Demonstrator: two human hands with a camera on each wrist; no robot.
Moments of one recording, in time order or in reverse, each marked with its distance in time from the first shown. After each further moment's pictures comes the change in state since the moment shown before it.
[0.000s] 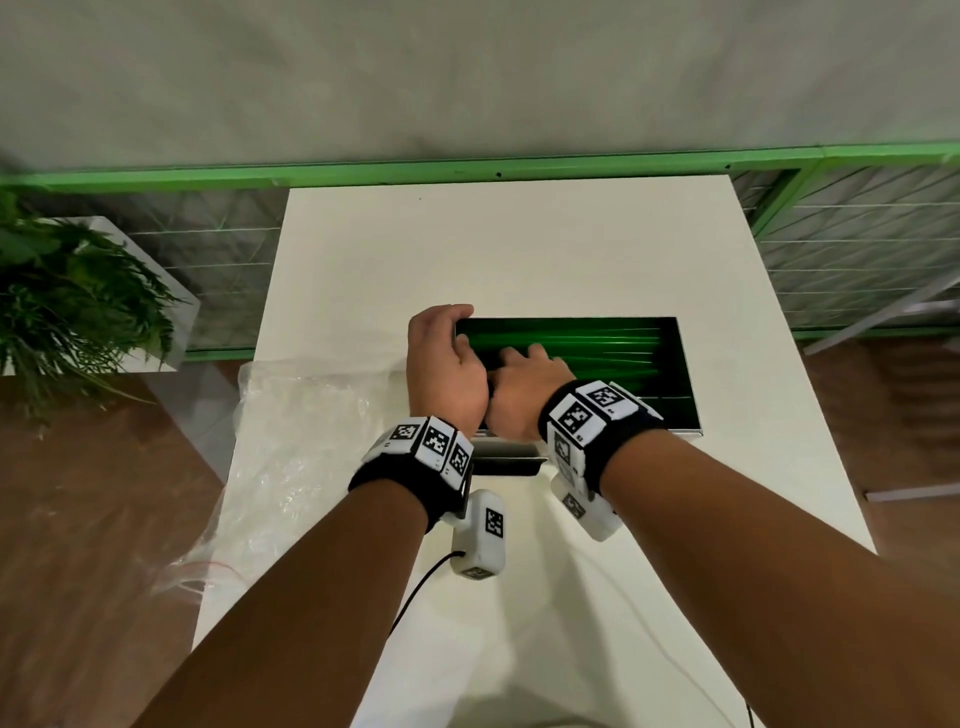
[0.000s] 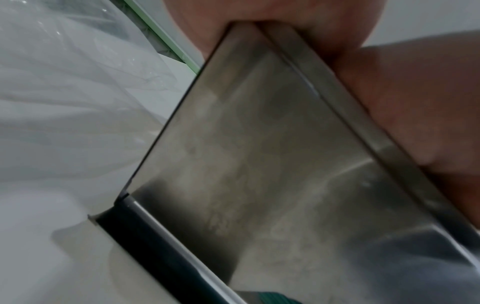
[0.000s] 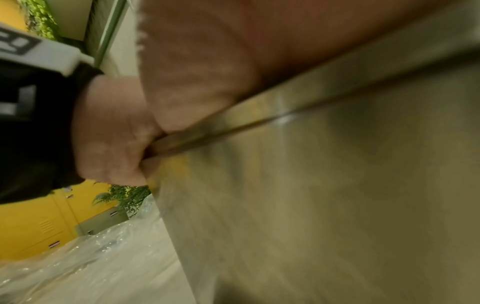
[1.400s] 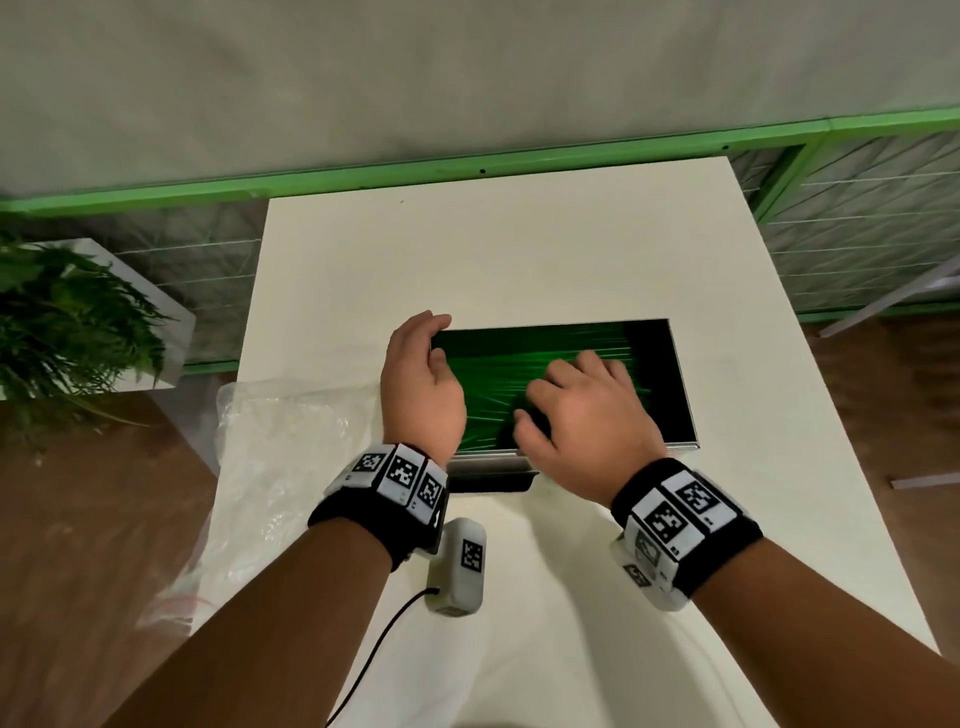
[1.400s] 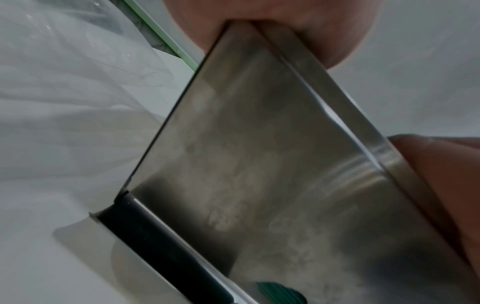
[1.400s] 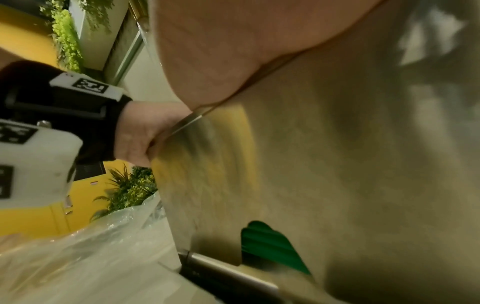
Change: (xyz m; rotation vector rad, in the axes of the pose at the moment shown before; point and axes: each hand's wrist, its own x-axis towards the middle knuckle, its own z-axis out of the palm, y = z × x) left_hand 0.000 -0.008 0.001 0.082 -0.021 0.101; right_hand -0.039 0.058 0.042 0.040 0.614 -0.045
